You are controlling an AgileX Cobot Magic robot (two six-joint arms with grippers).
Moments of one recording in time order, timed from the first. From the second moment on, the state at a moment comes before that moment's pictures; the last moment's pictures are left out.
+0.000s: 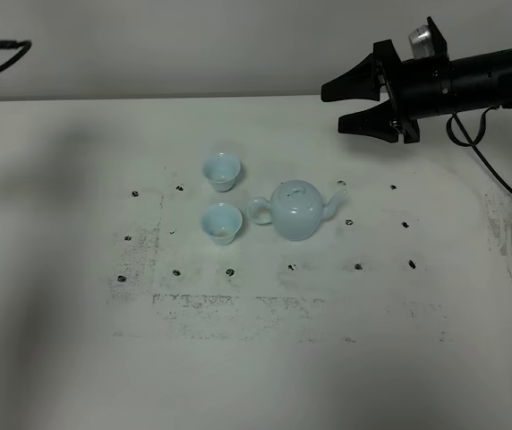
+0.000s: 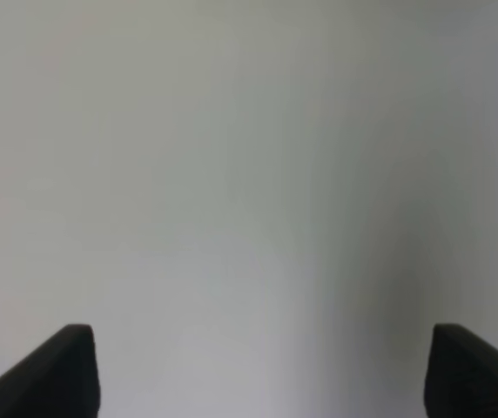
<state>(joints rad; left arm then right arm) 0.03 1.71 -1.47 0.13 1.19 -0.01 0.01 2.32 -1.79 1.32 1.21 -0.58</state>
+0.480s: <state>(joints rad) 0.03 1.05 -0.87 0.00 1.19 -0.08 0.01 2.32 -1.79 1.32 1.21 -0.58</state>
